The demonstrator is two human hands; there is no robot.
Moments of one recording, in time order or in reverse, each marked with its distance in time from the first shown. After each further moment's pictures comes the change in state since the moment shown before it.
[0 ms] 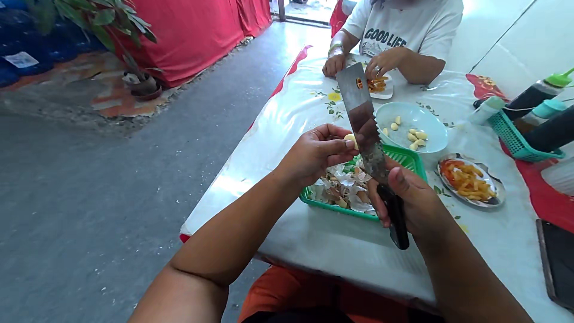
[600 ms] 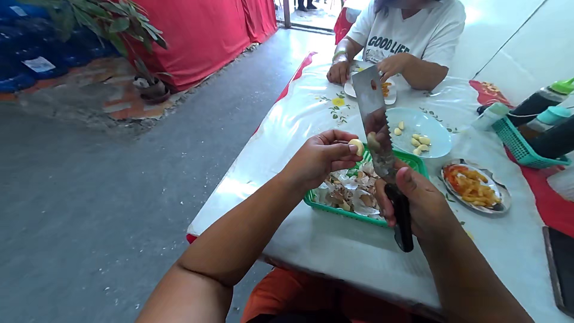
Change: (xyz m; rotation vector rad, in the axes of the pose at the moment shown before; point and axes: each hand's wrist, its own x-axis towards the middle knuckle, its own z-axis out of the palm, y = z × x) left_hand -0.001 0.001 -0.001 0.046 -0.018 -0.034; right_hand 0.000 0.000 -0.001 -0.022 0.088 -0.033
